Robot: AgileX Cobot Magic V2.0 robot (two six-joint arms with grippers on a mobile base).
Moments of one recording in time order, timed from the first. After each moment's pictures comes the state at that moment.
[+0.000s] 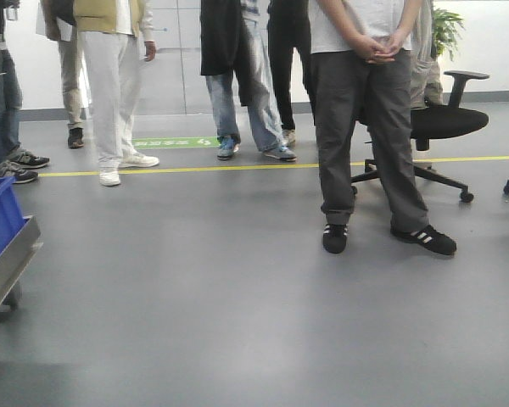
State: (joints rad) left arm -0.62 1.40 -1.75 0.59 1.04 -0.70; right arm 0.50 1.37 -1.73 -0.51 1.07 0.61
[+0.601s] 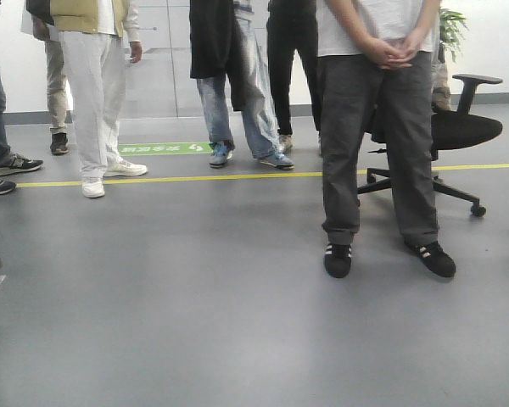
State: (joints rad) left arm -0.62 1.40 -1.75 0.59 1.04 -0.70; right arm 0.50 1.37 -1.73 -0.51 1.07 0.61
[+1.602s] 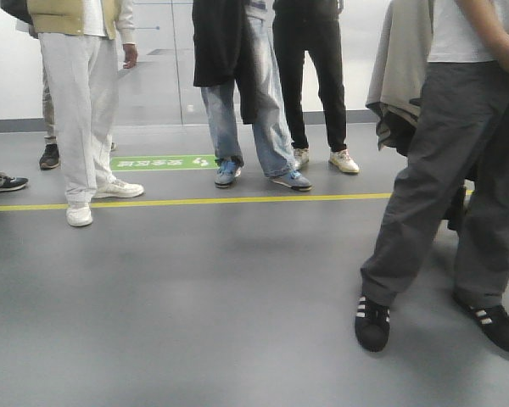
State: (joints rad) left arm -0.62 1.40 -1.75 0.60 1.02 -0.70; right arm 0.50 1.37 -1.73 -0.51 1.07 0.61
